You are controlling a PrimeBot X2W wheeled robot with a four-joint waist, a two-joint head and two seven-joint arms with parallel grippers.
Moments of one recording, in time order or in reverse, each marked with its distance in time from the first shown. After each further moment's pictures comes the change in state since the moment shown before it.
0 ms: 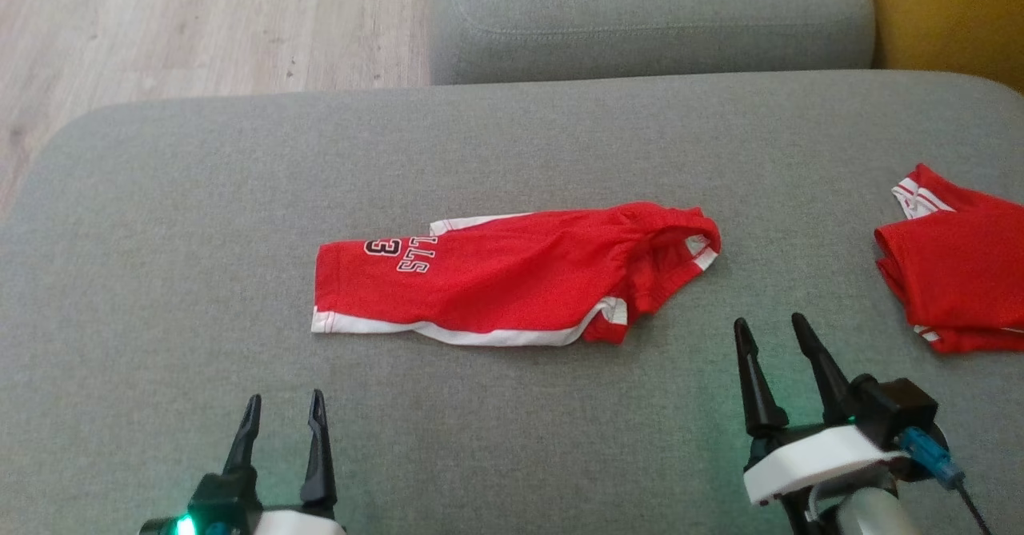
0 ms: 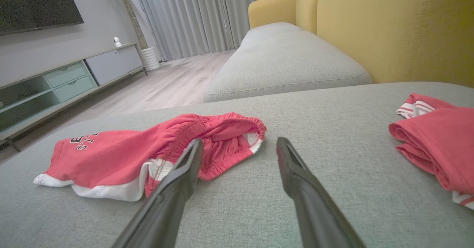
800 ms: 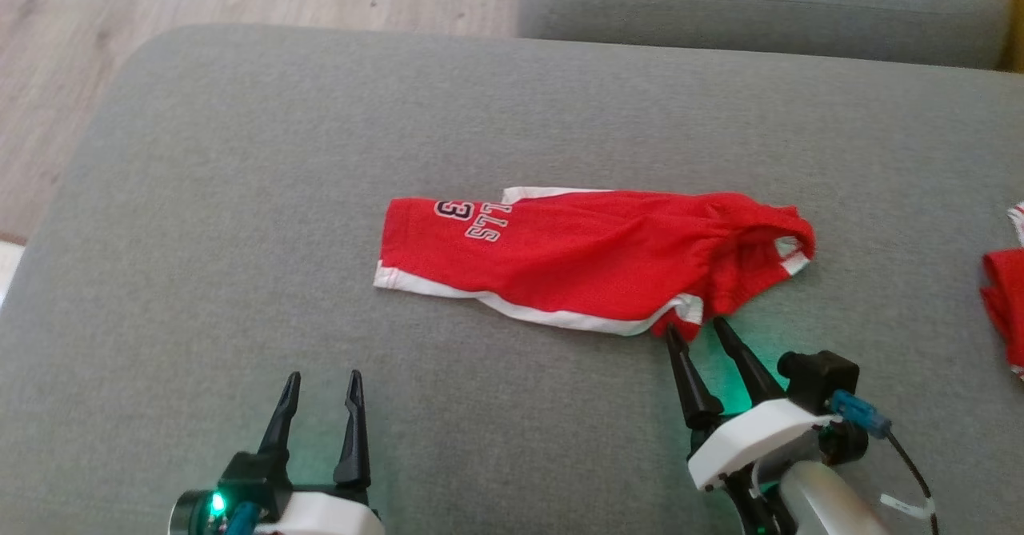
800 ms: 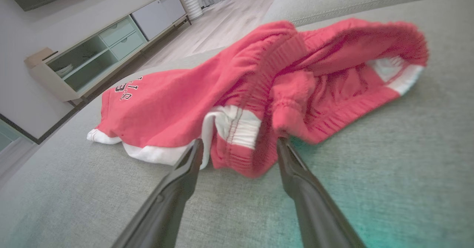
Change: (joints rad) left arm -0.035 -0.001 -0.096 -0.003 -0.057 0.000 0.000; right arm -0.171 -0.013 0.224 0.274 0.217 0.000 0.000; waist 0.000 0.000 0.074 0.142
